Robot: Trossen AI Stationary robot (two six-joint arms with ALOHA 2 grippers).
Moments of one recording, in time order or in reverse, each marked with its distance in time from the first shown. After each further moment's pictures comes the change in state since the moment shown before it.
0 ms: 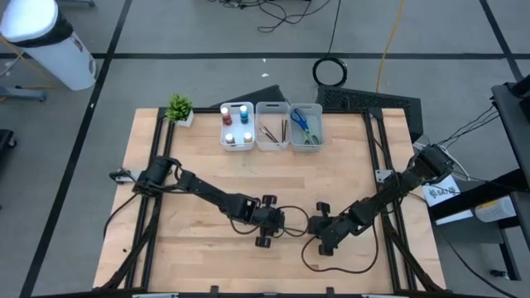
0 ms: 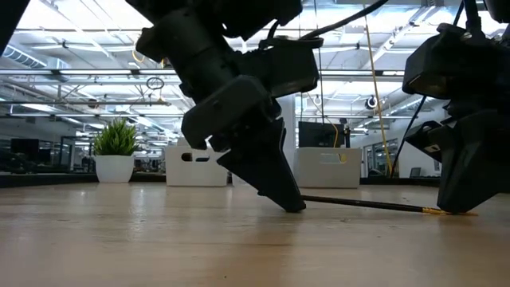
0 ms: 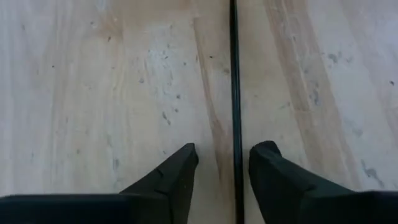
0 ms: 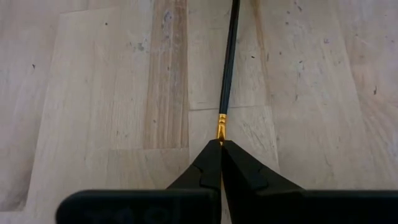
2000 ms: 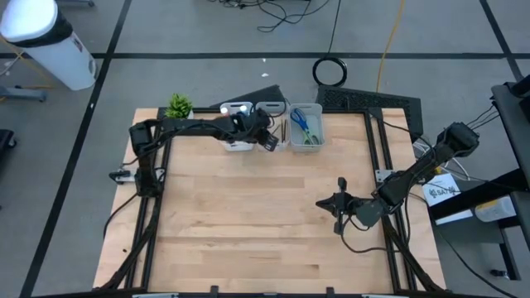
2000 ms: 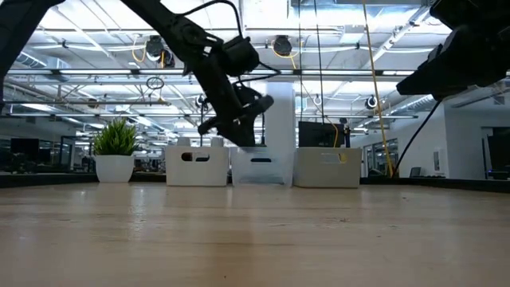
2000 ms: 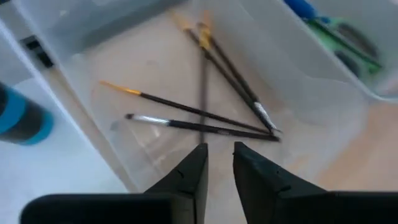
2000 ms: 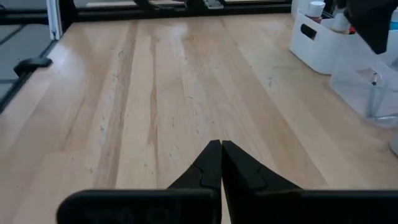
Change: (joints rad) left arm 0.655 -0.229 -0.005 -0.128 -0.082 -0.438; right arm 0.042 -0.577 -0.179 0.208 0.499 -0.209
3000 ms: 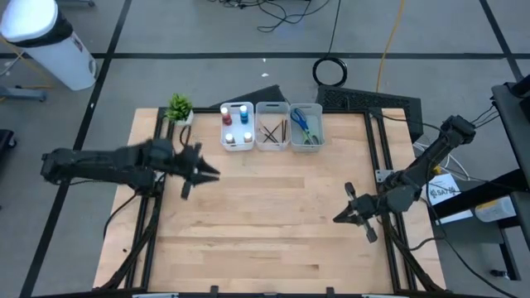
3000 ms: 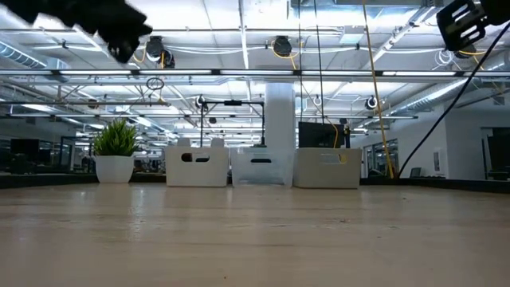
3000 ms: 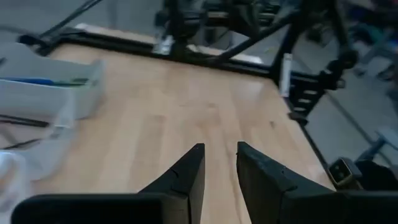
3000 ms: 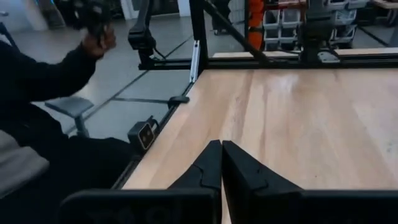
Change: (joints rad) left arm -0.301 -1.204 -0.680 0.051 0.383 0.357; right arm 0.107 -0.365 0.001 -0.037 -0.309 -0.163
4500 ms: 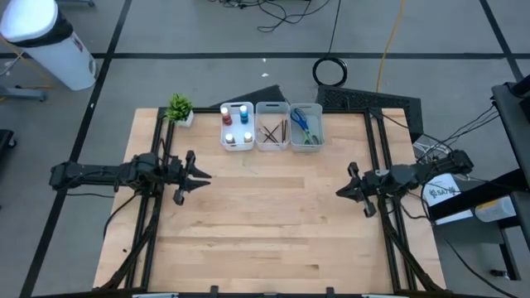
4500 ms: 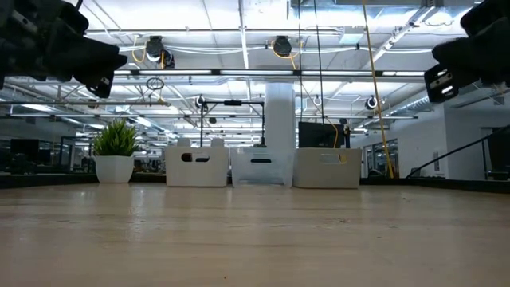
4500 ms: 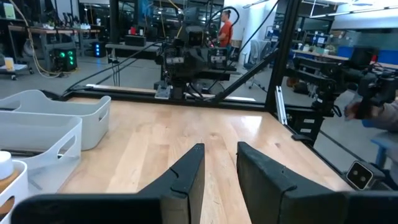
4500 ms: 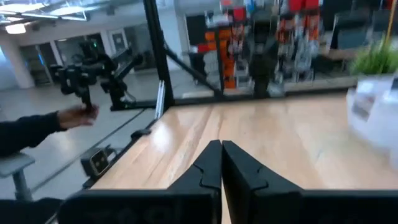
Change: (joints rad) left arm -0.033 -0.446 -0.584 0.459 -0.023 0.053; right arm -0.446 -0.701 -0.358 -0.118 -0.321 -0.115
